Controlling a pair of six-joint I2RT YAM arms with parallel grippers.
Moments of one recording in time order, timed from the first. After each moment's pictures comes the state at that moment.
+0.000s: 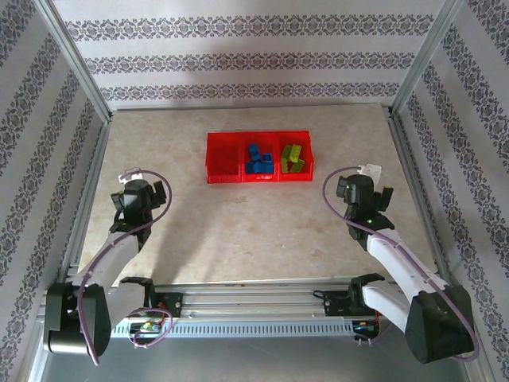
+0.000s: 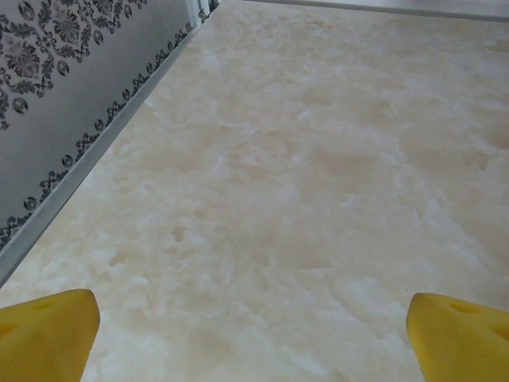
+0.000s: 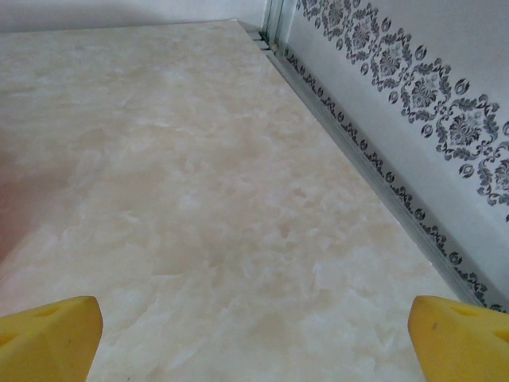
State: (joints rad) left arm -0.01 1.05 0.43 0.09 -0.40 -0.16; right arm 0.18 0.99 0.48 -0.03 0.59 0.18
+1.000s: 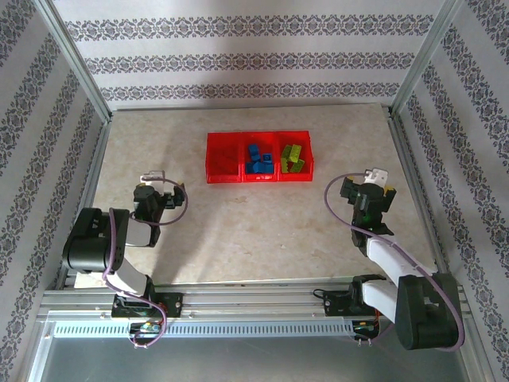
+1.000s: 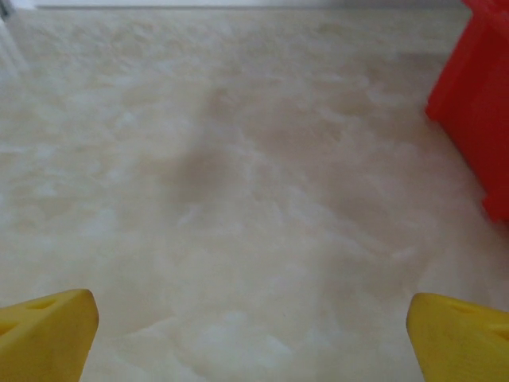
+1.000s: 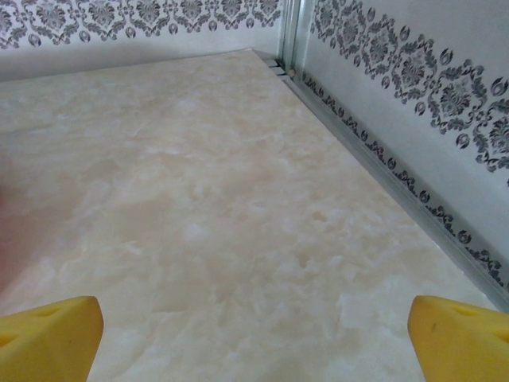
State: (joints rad) left arm 0.02 1.60 0.31 0.89 0.00 -0.03; right arm 0.03 1.07 0.31 0.38 0.38 0.12
